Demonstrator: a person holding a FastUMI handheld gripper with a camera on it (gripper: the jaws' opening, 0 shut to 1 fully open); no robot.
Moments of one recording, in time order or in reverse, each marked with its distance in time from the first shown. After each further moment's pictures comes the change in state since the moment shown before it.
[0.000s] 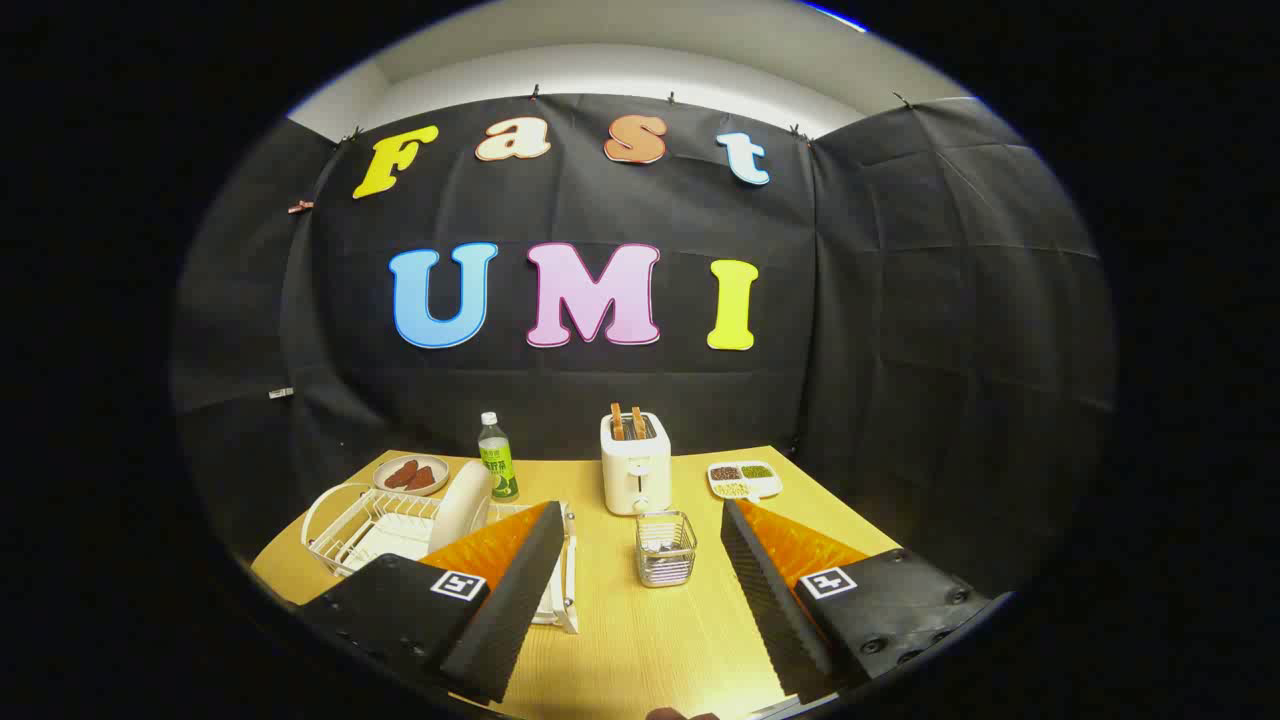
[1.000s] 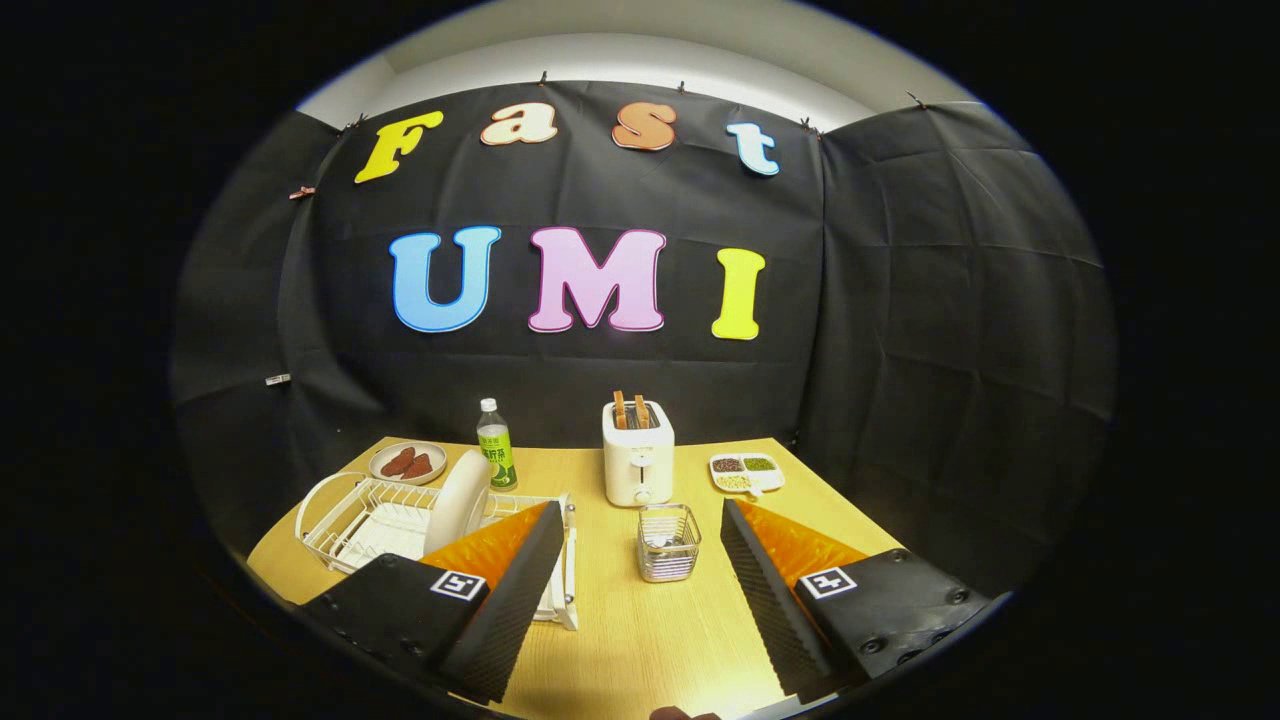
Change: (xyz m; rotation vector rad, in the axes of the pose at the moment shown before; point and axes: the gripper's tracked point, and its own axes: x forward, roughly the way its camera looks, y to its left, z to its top) arm 0.019 0.010 -0.005 -0.018 0.044 0.008
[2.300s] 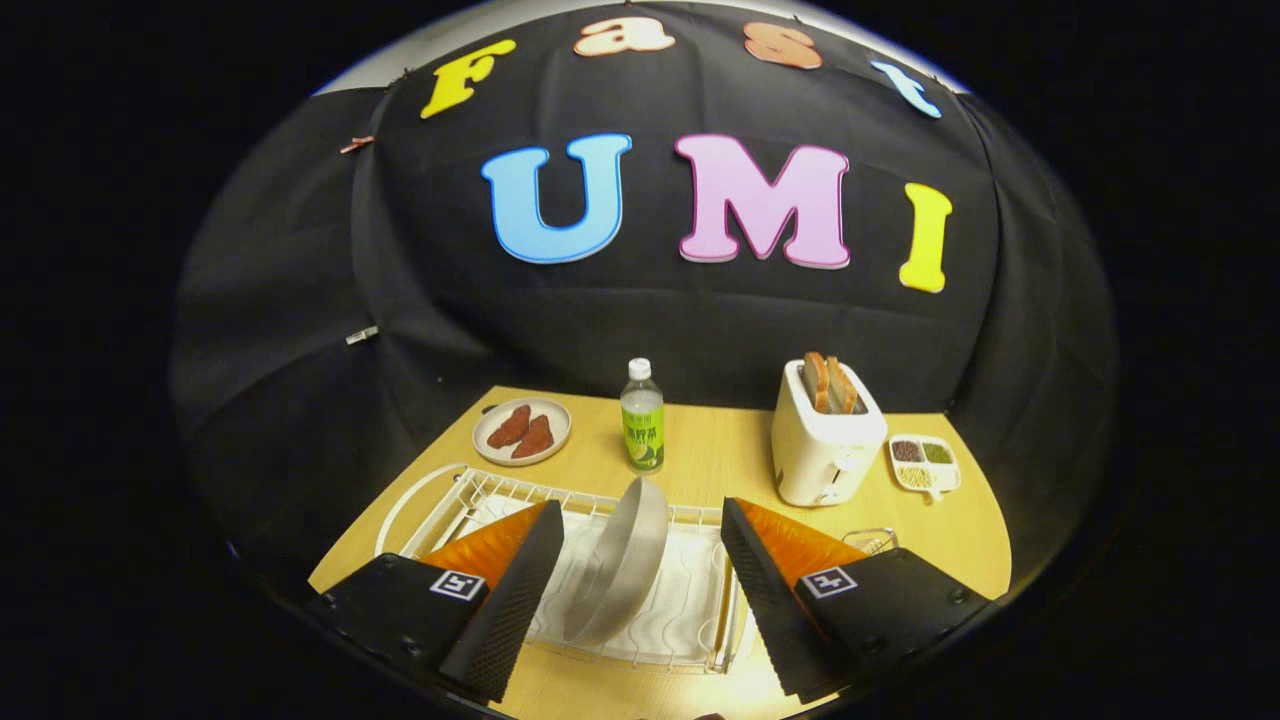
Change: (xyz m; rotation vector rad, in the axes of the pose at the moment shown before) arm 0.133 0.190 -0.017 -0.010 0.373 0.353
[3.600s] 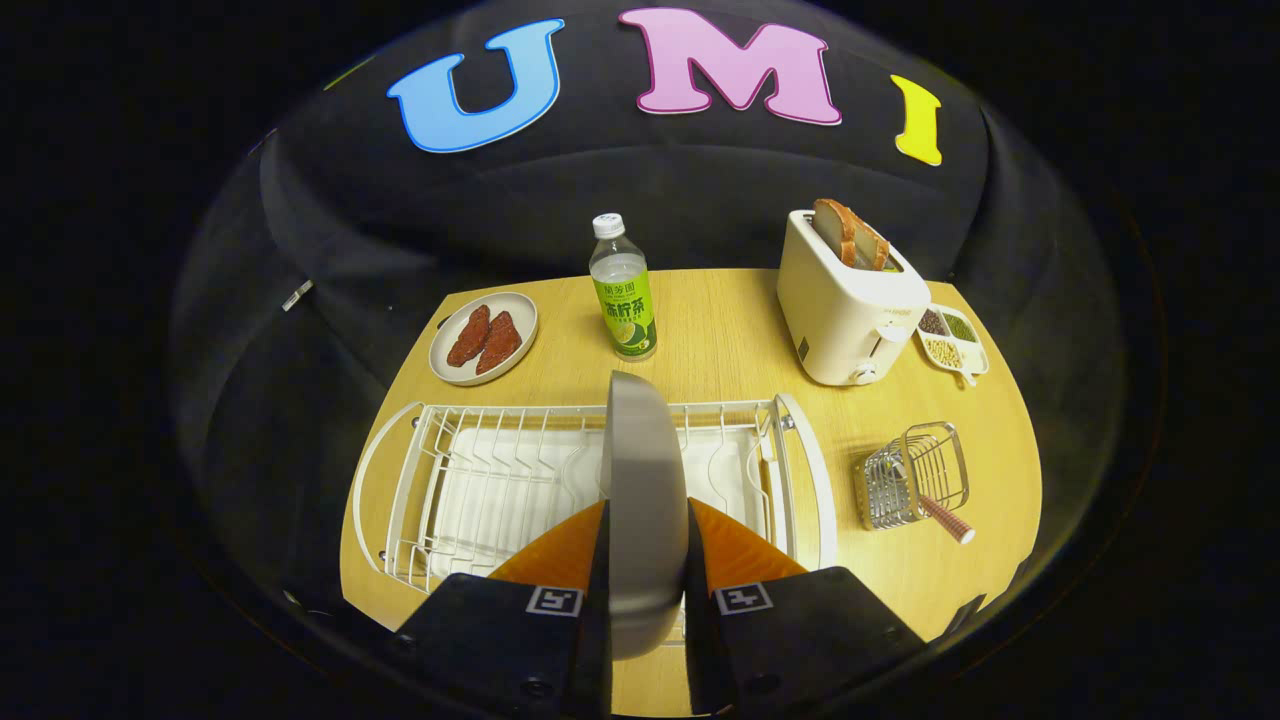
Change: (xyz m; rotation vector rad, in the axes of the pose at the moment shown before) arm 0.055 0.001 -0.054 0.089 0.309 -0.115
